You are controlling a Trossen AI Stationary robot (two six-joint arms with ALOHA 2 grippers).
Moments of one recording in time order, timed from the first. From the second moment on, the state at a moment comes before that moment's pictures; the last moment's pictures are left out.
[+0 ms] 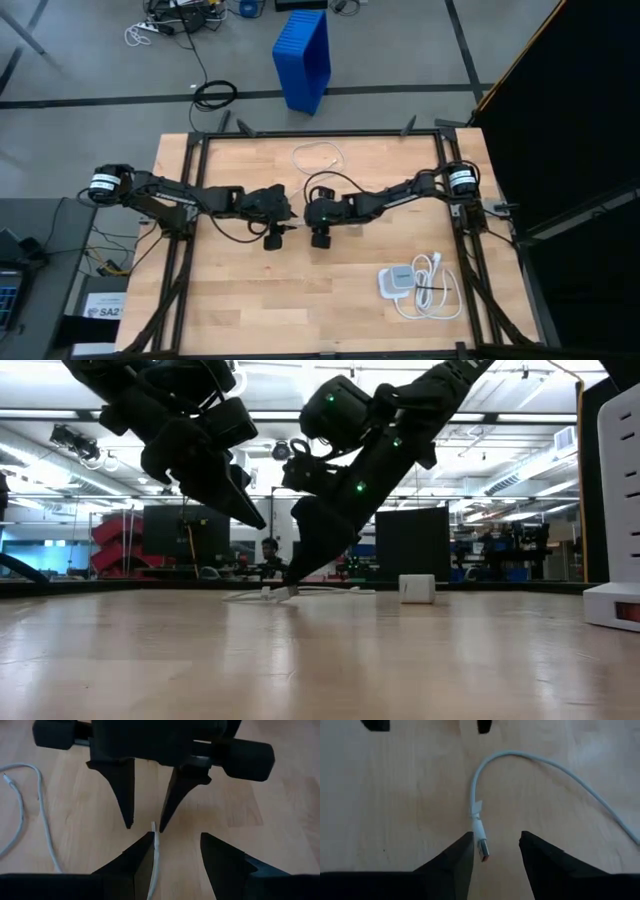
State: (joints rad) left arm -0.01 1.33 0.66 -0.03 -0.03 0.05; right arm 0.02 2.03 1.24 -0.05 0.21 0.03
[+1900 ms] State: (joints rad) left arm -0.01 1.33 0.66 0.00 -0.03 0.07; right arm 0.00 2.05 1.17 0.09 0.08 0.08
